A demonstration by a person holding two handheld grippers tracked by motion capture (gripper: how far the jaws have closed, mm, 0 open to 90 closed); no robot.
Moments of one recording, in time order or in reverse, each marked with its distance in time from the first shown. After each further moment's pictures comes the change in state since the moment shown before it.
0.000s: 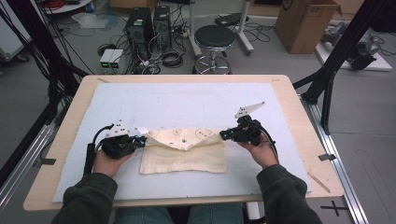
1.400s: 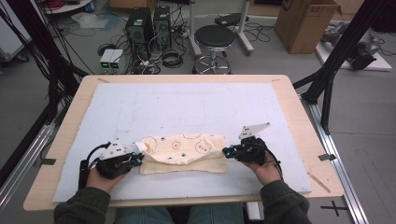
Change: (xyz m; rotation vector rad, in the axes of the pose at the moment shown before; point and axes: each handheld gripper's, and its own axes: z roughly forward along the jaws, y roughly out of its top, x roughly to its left) left arm -0.034 -0.031 -0.026 0.030 -0.036 0.055; right arm 0.038 -0.043 -0.006 -0.008 -0.010 -0.045
